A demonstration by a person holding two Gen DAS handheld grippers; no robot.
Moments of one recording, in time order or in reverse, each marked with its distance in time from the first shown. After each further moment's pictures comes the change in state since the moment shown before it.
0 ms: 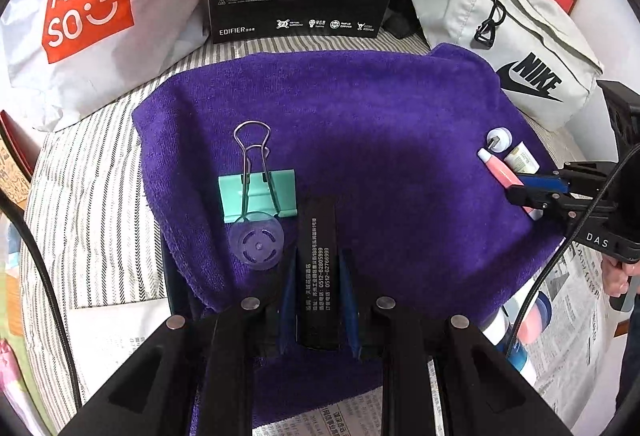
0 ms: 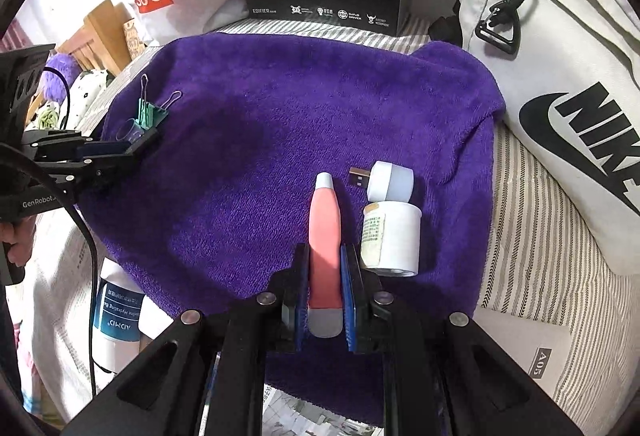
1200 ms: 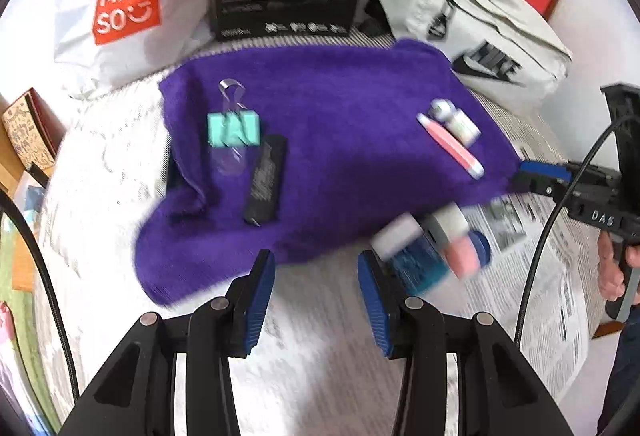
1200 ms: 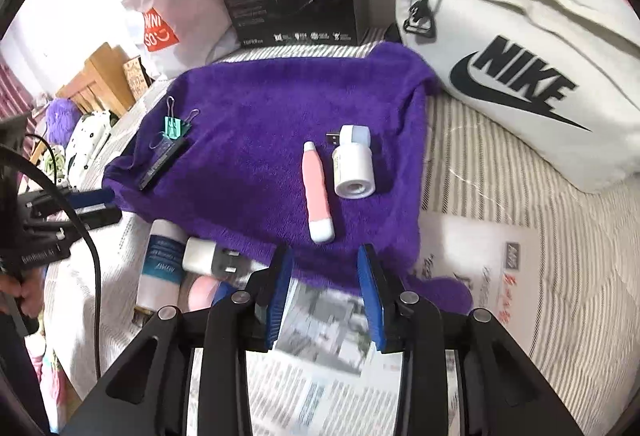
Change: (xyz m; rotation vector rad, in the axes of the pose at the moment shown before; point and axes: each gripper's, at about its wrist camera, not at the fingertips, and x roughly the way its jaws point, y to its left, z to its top) left arm -0.055 -0.041 -0.062 -0.032 -0.025 -0.003; right arm -0.072 -0.007 -0.063 0.147 -0.077 0.015
